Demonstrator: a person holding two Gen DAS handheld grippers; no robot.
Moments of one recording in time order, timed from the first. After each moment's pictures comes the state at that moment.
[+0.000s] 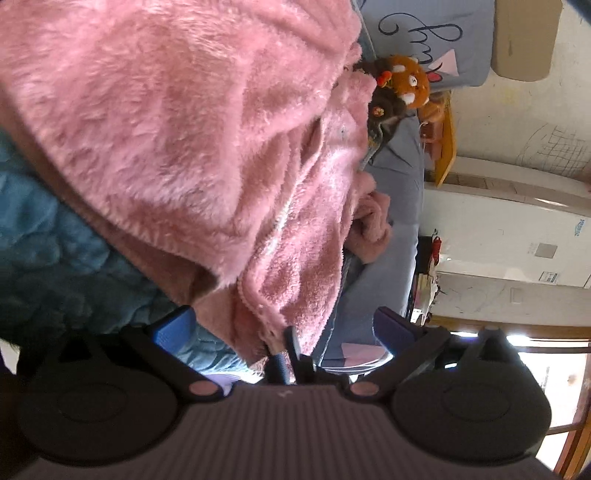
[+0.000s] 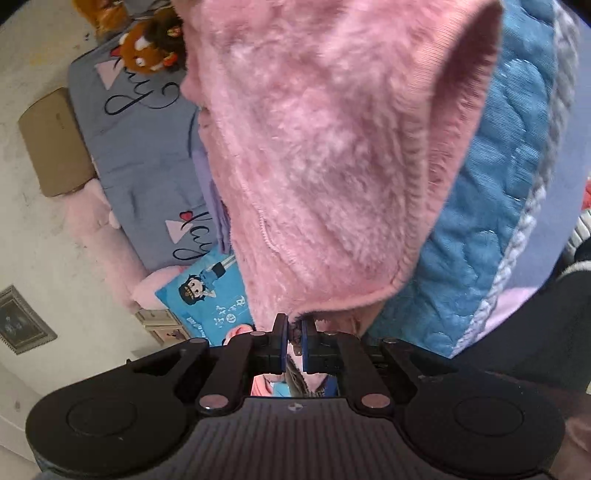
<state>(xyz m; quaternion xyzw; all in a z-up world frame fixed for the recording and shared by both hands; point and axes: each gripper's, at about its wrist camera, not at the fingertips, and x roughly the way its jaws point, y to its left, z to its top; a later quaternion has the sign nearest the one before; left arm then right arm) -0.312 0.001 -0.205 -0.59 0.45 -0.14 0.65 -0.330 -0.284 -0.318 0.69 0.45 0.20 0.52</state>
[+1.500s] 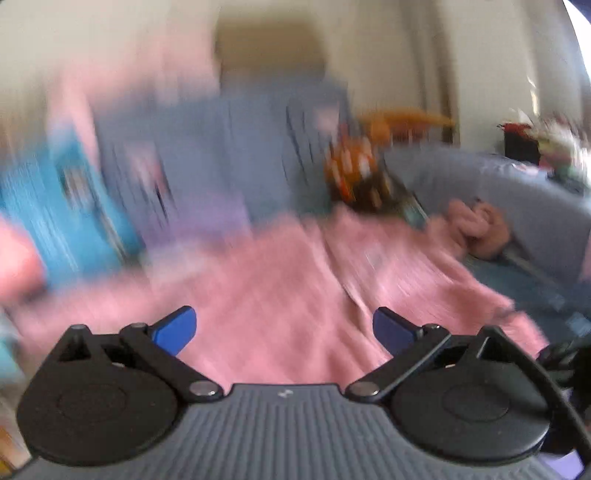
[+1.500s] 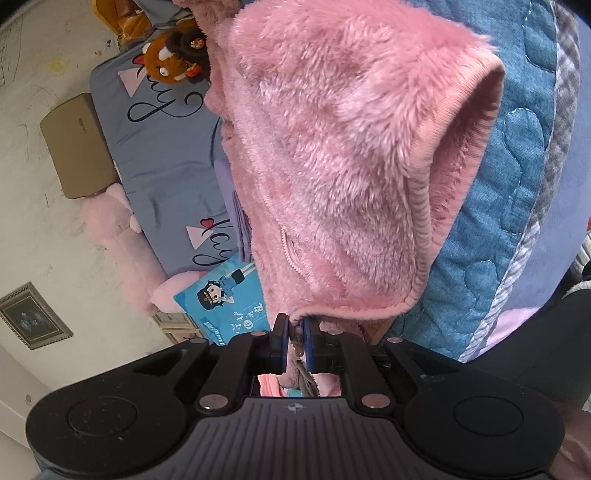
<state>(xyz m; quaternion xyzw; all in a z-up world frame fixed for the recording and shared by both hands) -0.373 -0.101 -0.059 0.10 0.17 0.06 0.98 -0.332 -0.301 -0.311 0.70 0.42 0.22 0.54</state>
